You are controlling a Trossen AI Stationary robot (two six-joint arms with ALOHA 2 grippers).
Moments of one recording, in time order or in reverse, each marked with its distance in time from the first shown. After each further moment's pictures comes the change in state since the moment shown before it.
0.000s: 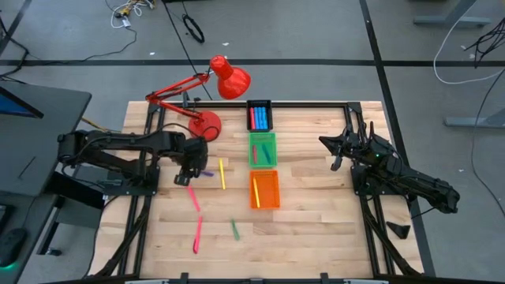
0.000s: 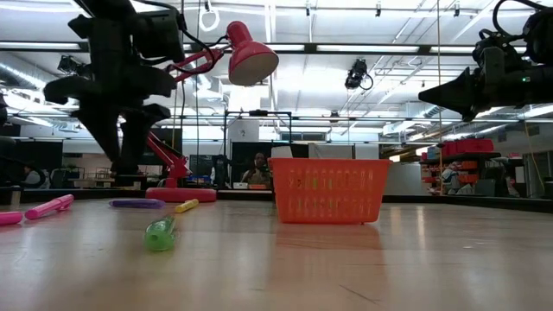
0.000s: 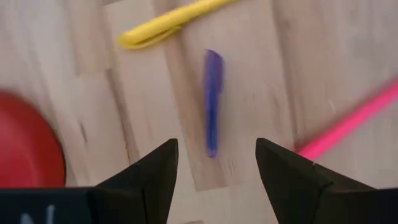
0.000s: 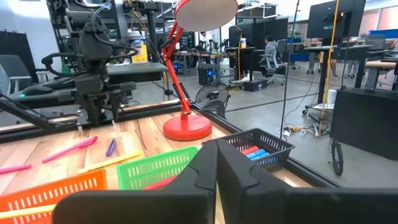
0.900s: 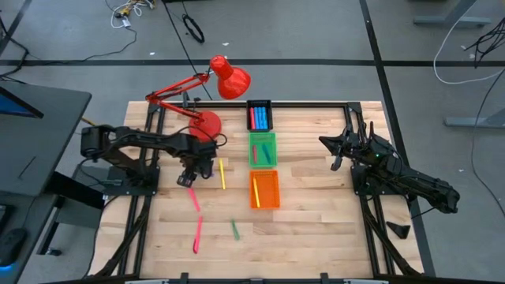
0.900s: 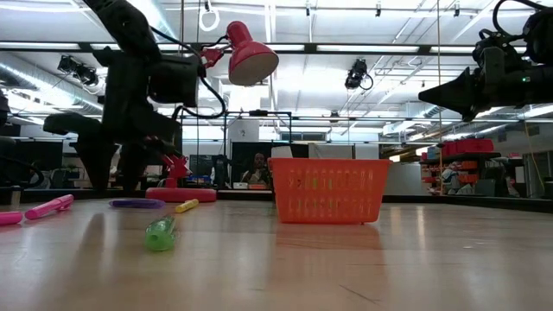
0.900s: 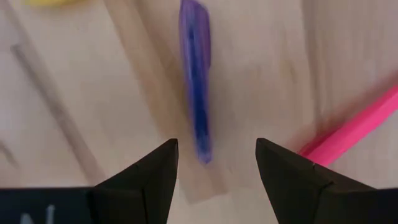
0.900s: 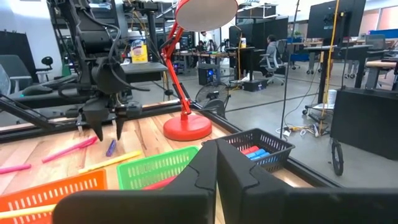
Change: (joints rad) left arm 0.036 0.261 0.002 0.029 0.034 0.121; right arm 0.000 0.000 0.000 0.000 0.000 0.000
